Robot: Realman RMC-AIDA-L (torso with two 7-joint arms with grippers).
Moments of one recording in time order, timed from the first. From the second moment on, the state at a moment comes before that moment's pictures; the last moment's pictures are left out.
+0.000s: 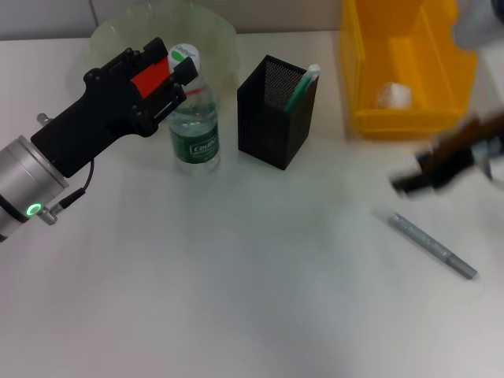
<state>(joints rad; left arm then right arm) -0.41 -2.07 1.25 0.36 0.88 1.41 -0.85 0.45 2.09 -1.35 -1.64 -2.58 -1.64 2.59</state>
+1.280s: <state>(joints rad) -0.41 -2.07 1.25 0.36 0.88 1.40 -0.85 0.44 2.08 -1.51 -1.39 -2.73 -1.57 2.63</state>
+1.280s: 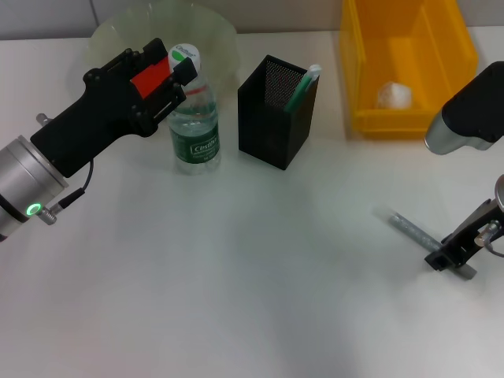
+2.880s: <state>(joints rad) -0.41 -2.07 1.23 0.37 0.88 1.41 -0.85 0.25 2.09 -1.26 -1.37 -2.05 -1.20 2.17</state>
